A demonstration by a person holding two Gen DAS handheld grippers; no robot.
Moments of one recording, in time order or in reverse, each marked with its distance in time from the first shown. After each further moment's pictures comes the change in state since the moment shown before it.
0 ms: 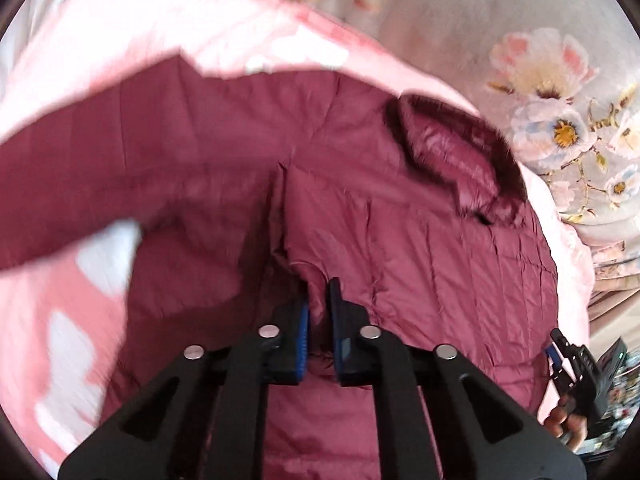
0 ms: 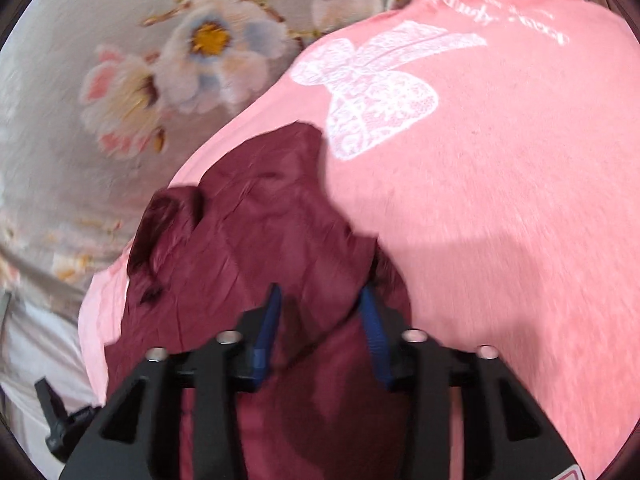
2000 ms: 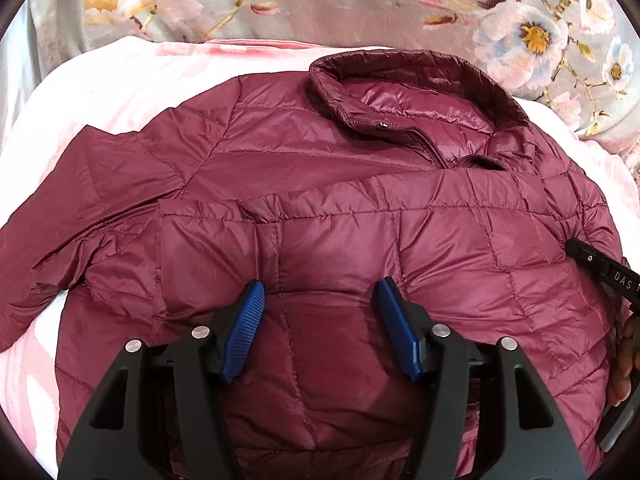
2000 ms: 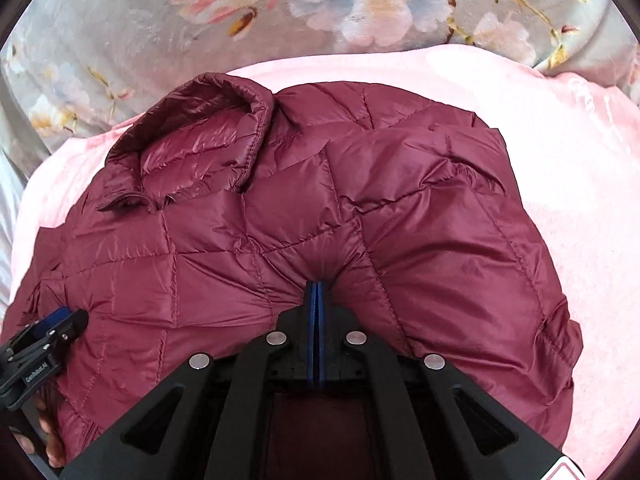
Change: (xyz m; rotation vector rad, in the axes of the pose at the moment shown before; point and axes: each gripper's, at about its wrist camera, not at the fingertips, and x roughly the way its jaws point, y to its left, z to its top) left arm 0.065 -0.069 -0.024 0.340 -0.110 0.118; right arm 0.084 0.095 -0.048 -0.521 0.070 -0.122
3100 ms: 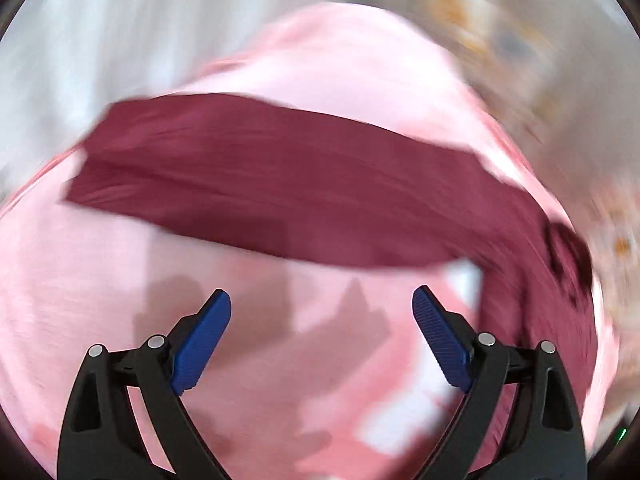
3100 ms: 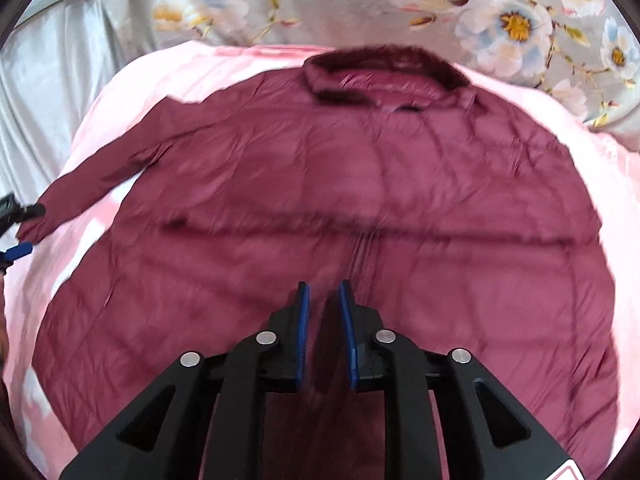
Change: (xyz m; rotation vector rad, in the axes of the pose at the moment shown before) left arm -0.144 0.344 -0.097 -0.684 -0.004 0.142; right arm -0.089 0.165 -0.143 -0.289 0.042 0.011
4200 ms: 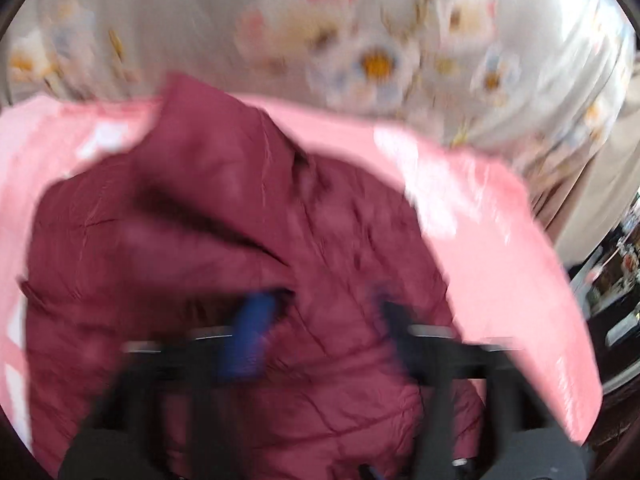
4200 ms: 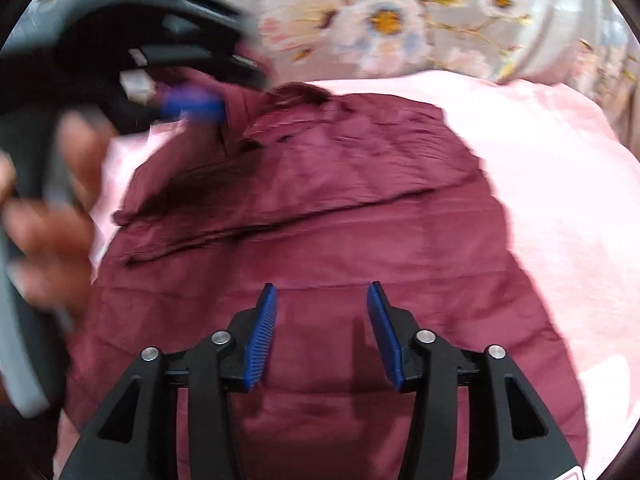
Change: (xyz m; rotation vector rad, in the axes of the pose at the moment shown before) left arm -0.008 -0.446 -0.217 0.755 0.119 -0.445; right arm -0.063 -0.119 -0.047 0.288 -0.142 -0.071
